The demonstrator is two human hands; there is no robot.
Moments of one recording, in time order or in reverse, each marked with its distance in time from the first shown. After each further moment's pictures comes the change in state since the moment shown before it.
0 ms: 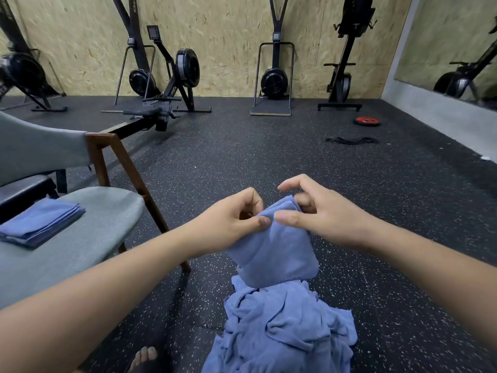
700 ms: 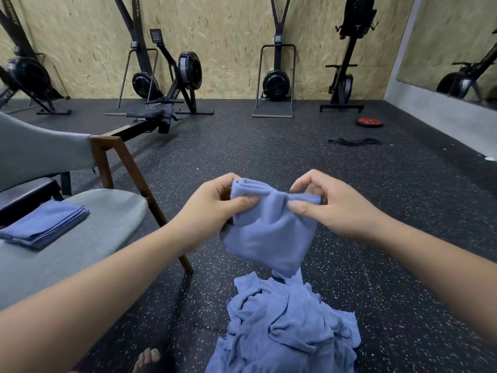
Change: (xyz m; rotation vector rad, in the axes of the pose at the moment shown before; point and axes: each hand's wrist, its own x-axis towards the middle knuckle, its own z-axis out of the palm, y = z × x) left_hand -0.004 0.004 -0.021 -0.305 0.240 -0.047; right_hand 0.010 0.017 -0.012 -0.043 0.188 -0.014
